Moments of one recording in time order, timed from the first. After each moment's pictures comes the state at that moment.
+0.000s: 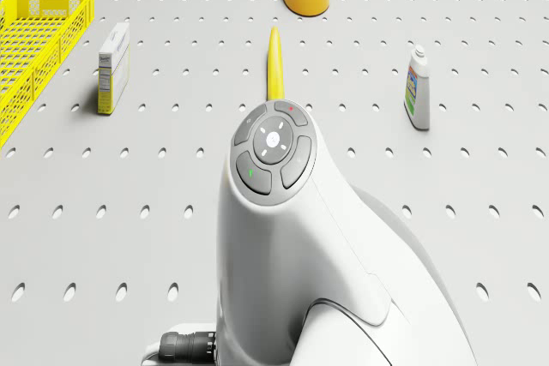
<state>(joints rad) -1.16 -1.47 1.39 -2.88 -1.77 1.52 1.68</state>
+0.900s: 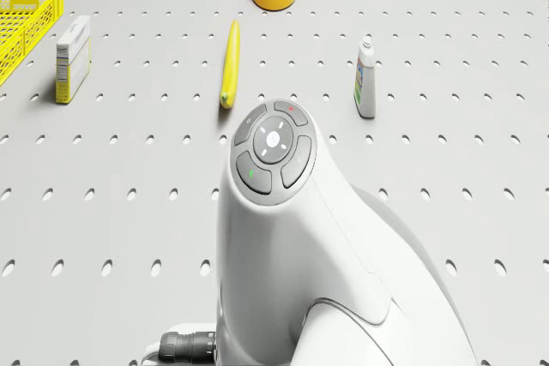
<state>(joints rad) -1.17 -1.50 1.39 -2.87 -1.76 1.55 1.69</state>
